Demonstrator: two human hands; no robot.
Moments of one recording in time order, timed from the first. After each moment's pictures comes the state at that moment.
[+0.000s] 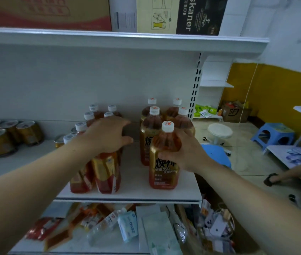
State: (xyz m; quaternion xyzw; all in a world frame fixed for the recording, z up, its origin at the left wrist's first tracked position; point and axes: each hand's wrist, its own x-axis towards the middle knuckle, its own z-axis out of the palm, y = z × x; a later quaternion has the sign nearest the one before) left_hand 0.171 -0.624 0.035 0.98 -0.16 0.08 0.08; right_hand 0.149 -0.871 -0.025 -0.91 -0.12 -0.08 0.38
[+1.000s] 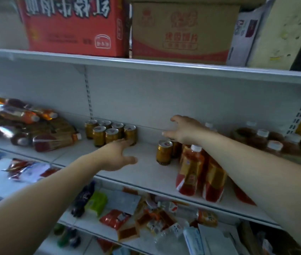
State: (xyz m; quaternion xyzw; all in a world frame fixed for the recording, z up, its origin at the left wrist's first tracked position) left_hand 0.075 -0.313 0.016 0.98 0.01 -0.03 0.19; right_hand 0.177 -0.545 0.066 -0.96 -0.19 -0.03 0.19
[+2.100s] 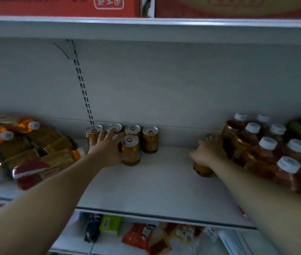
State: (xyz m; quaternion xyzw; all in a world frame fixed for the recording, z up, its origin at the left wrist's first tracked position) left_hand 0.277 -0.125 -0.071 1.00 0.01 -0.01 0.04; right_hand 0.286 -0.451 -0.069 -1.00 0.07 0.03 0.04
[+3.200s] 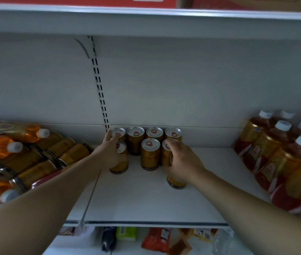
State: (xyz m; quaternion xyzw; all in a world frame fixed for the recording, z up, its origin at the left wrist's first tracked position) left_hand 0.312 -0.036 -0.077 0.97 -0.05 -0.03 0.22; right_hand 0.259 -0.296 -0.086 -0.96 -0.12 -0.08 0.22
